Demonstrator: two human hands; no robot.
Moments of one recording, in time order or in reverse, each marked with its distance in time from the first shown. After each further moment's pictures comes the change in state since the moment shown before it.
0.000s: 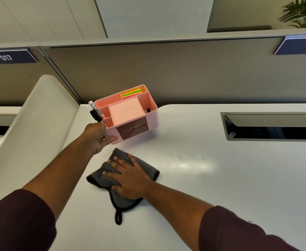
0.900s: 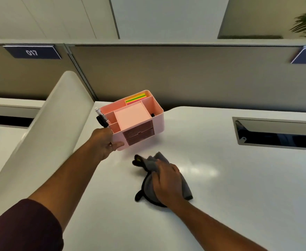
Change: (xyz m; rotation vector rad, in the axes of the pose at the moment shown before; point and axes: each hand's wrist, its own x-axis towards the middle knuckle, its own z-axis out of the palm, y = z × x) left_hand -0.016 -0.016 -0.044 0.004 0.008 -0.028; right_hand -0.069 -0.007 -0.009 0.507 0.564 0.570
